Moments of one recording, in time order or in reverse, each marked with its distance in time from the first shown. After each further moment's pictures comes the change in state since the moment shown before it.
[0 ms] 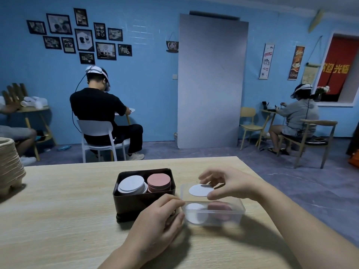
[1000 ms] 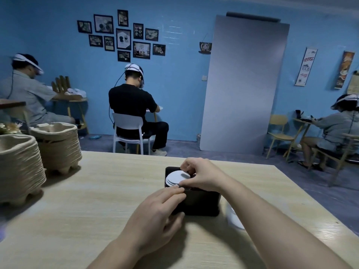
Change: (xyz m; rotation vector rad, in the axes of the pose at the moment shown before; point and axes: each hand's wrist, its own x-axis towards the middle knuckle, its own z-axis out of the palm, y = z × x) left_hand -0.054 -0.058 -0.086 0.294 0.050 0.038; right_hand 0.121 -0.103 0.130 -0.363 0.101 -0.188
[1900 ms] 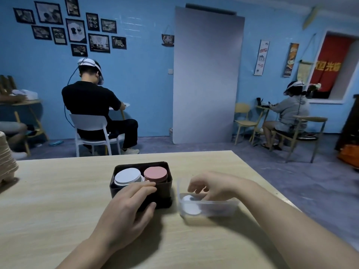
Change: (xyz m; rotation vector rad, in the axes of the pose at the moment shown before) left_hand 0.035 0.039 0.036 -0.057 0.027 0.016; right_hand -0.114 0.107 -0.070 -0.130 -0.350 0.132
